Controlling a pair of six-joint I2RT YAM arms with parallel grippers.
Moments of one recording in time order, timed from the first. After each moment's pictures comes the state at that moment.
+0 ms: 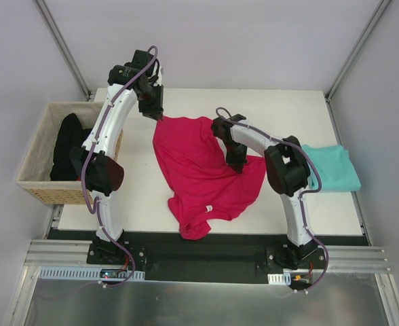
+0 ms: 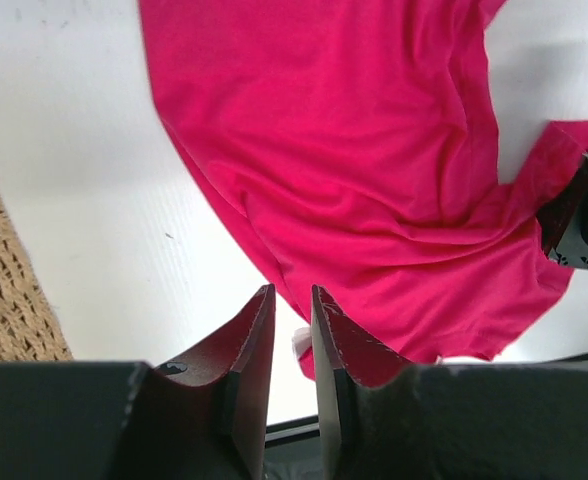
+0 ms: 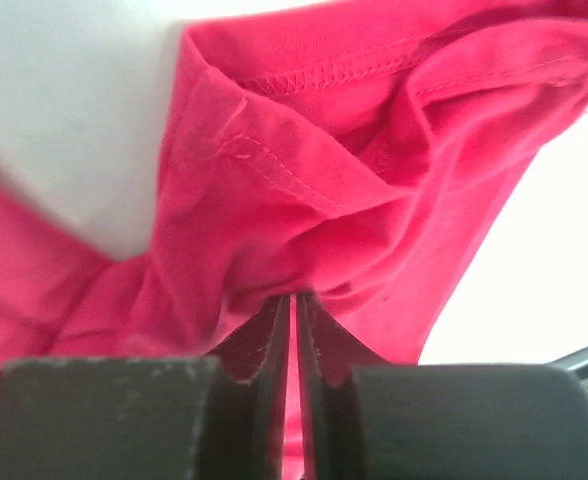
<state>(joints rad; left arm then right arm) -0.28 1.99 2.25 -1.33 0.11 -0.25 0.59 2.19 1.72 -1.21 0.34 0.77</state>
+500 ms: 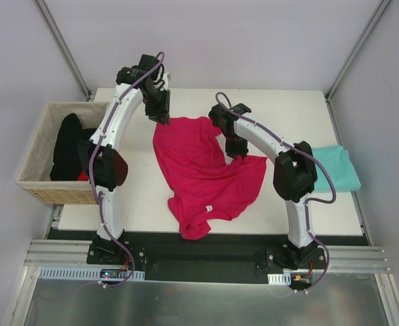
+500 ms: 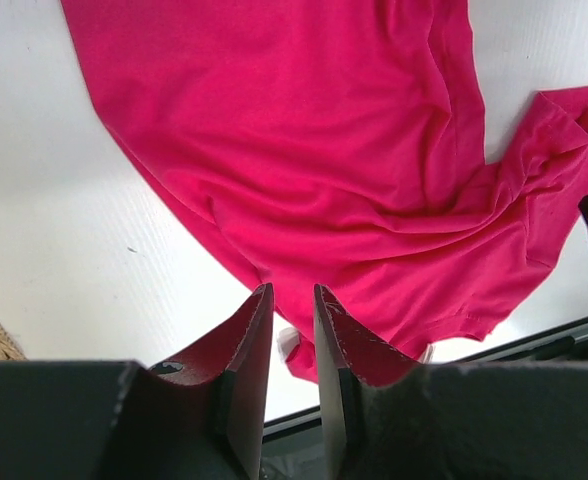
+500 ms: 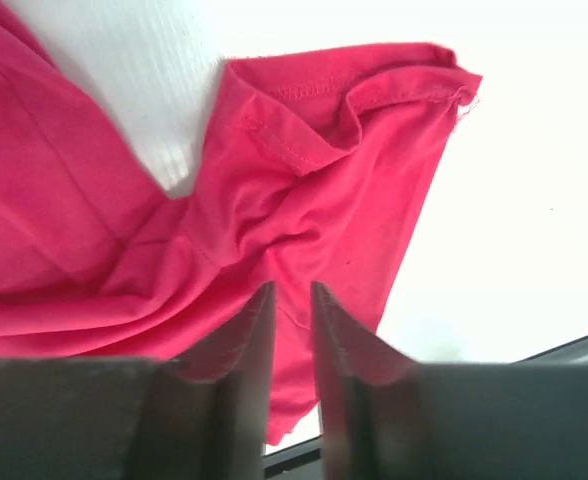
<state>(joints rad) -0.28 2.07 2.26 -1.32 0.23 -0.23 0.62 2.08 1.84 -1.28 0.42 0.71</state>
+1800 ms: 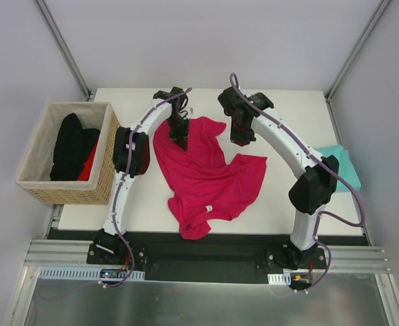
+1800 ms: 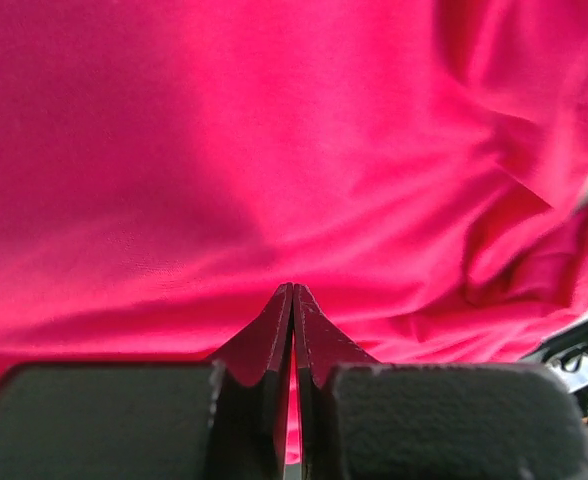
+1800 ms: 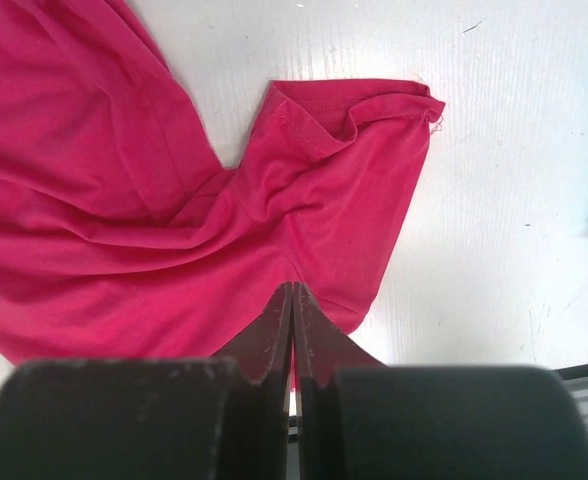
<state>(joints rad) -0.34 2.48 2.27 -1.22 0.39 -0.23 0.62 1.89 1.93 -1.31 0.39 0.64</state>
